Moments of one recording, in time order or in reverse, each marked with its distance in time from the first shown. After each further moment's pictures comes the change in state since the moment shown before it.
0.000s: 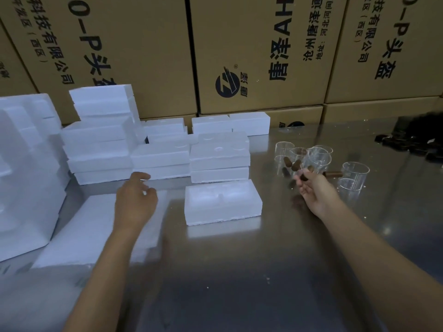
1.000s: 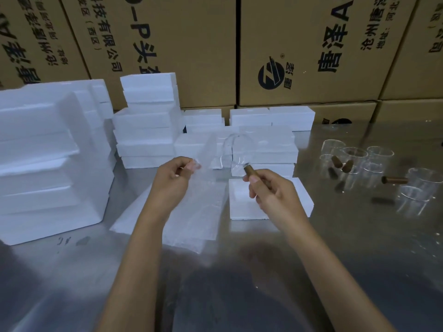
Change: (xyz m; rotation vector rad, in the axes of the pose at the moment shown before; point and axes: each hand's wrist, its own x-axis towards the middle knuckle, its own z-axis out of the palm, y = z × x) left_hand 0.012 -0.008 -0.026 -0.502 -0.136 0.052; right_hand -0.141 0.063 0.135 -0.567 -0.492 -0.426
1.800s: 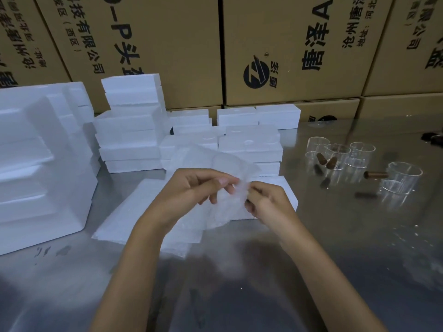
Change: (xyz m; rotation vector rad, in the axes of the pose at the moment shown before) left_hand -0.035 0.045 0.026 -0.051 -0.547 0.128; right_hand -0.005 0.007 -0.018 -0.052 -0.029 0.205
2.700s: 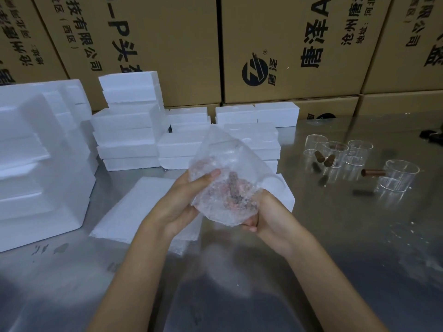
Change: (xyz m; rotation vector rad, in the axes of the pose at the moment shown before) left_hand 0.013 -0.027 0.011 -0.680 0.071 -0.257; right_hand -0.015 -0.008 0.001 0.481 -0.372 0.077
